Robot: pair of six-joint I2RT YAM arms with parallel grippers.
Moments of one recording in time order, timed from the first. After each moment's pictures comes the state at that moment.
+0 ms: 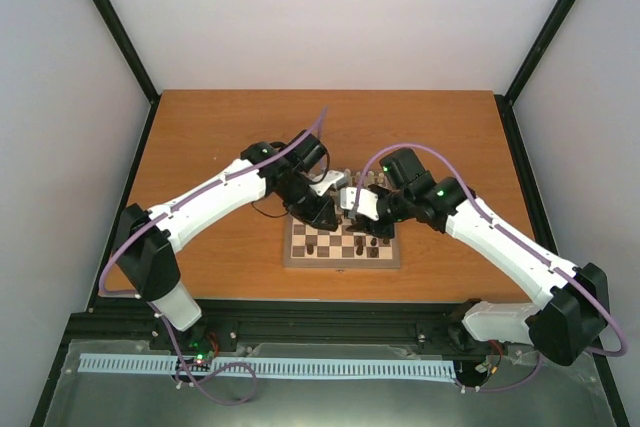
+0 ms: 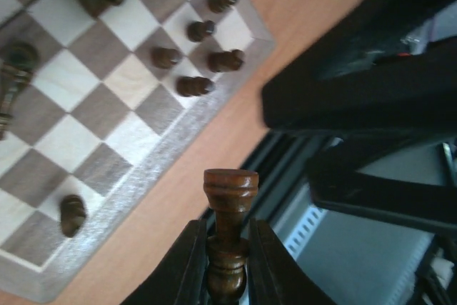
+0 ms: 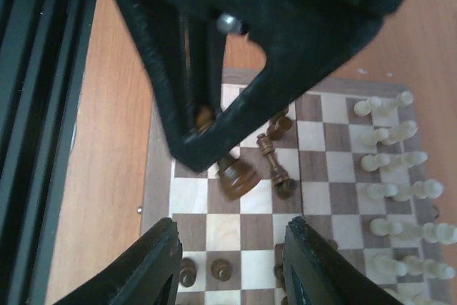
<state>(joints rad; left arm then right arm) -0.77 1.64 1.46 -1.05 0.51 -0.20 0.64 1.24 1.05 -0.76 -0.49 -0.84</state>
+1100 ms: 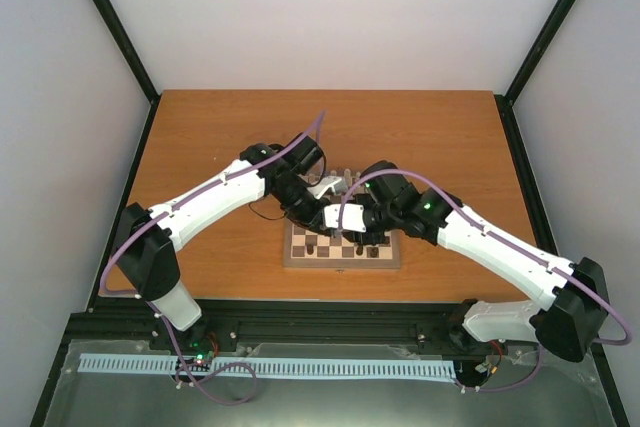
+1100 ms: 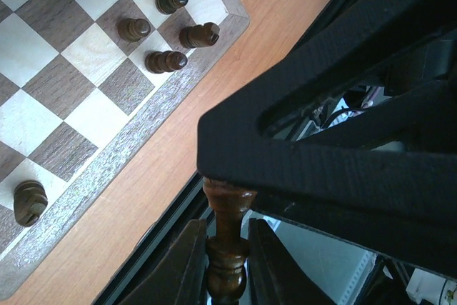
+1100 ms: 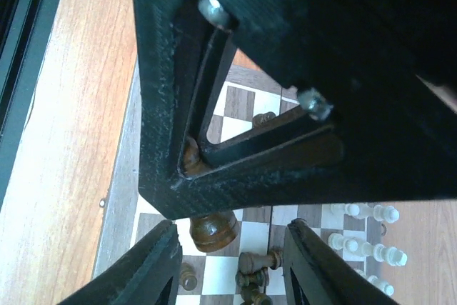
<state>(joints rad) -0.75 1.64 1.42 -1.07 0.64 -0.20 0.81 1.24 1.03 -0.68 -0.25 -0.92</state>
